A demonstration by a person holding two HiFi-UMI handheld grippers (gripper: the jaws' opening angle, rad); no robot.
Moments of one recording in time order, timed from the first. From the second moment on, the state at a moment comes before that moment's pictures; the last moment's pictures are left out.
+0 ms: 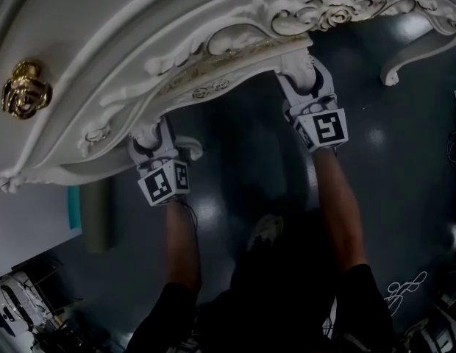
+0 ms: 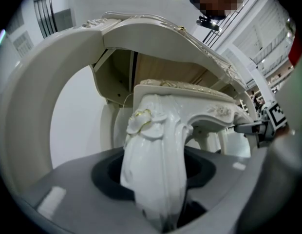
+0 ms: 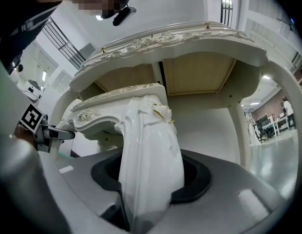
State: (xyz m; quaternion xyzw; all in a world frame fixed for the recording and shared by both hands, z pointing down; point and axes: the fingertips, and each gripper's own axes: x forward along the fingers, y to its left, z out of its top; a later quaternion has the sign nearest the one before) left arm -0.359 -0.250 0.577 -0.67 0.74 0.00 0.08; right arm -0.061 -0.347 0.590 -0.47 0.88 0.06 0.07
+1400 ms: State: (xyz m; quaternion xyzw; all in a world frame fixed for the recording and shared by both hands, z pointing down) left arm -0.348 -0.243 0.604 -0.71 0.71 0.02 0.05; right arm -0.056 -0.339 0.615 -0.46 0.89 0.04 0.03
